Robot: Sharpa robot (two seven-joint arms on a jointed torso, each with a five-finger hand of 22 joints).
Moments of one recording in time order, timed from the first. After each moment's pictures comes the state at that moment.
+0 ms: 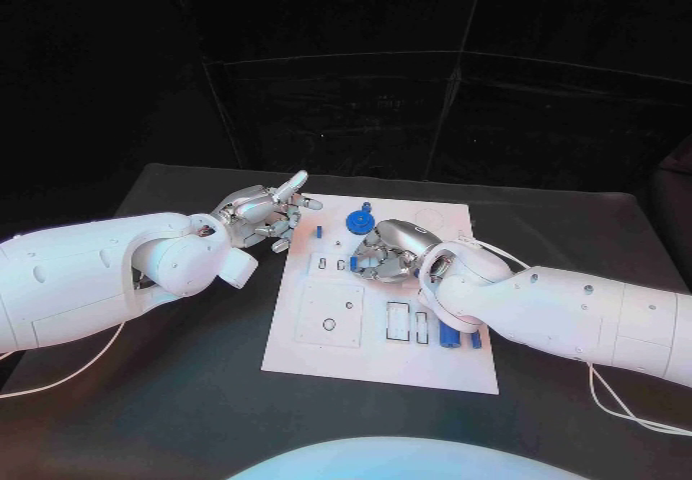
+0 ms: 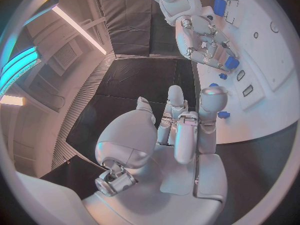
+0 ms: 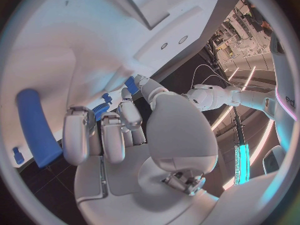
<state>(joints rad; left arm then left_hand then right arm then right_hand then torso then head) 1.29 -0.98 -0.18 1.56 -0.03 -0.09 0.21 1.09 0.23 -0.35 0.24 0.05 0.96 0.14 0.23 0.09 1.05 0.06 1.05 0.52 1.47 -0.02 1.54 1.31 0.15 1.30 0.08 1.08 0.90 1.17 -0.52 -0.17 1.40 -1.31 -0.43 -0.13 1.23 -0.14 0.33 0.00 0.27 1.07 0.13 0.08 0.07 1.35 0.04 1.21 1.17 1.46 -0.04 1.55 1.31 0.05 1.46 0.06 1.44 1.31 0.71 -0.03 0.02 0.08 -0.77</state>
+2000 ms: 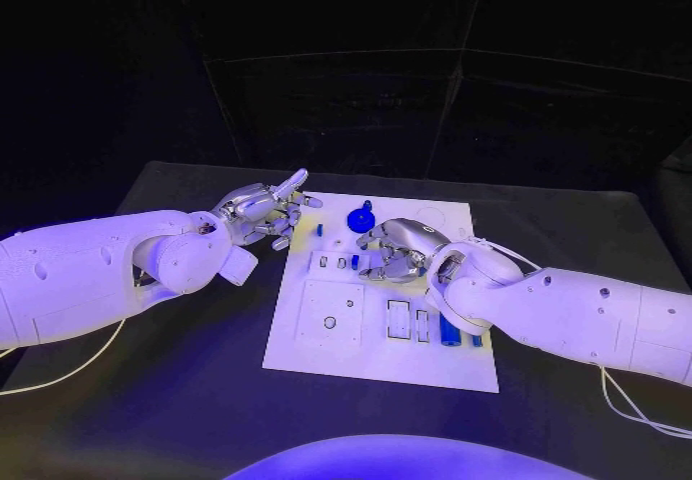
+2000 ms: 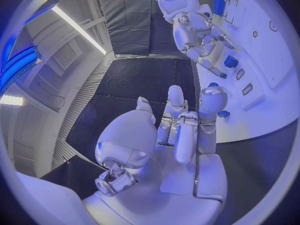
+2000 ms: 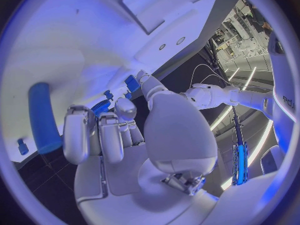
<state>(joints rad) 1.29 -0.98 -0.18 1.55 -0.03 -0.08 0.21 1.09 0.22 -0.35 0.24 0.05 0.96 0.14 0.23 0.09 1.05 0.06 1.05 0.52 1.47 -0.02 1.54 1.31 0.15 1.30 0.08 1.08 0.90 1.17 -0.57 -0.17 1.45 -1.33 -0.45 -0.14 1.28 -0.14 0.18 0.04 0.22 0.78 0.18 0.06 0.06 1.27 0.08 1.14 1.08 1.47 0.00 1.55 1.31 0.05 1.46 0.10 1.42 1.28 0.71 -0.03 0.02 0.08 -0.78</state>
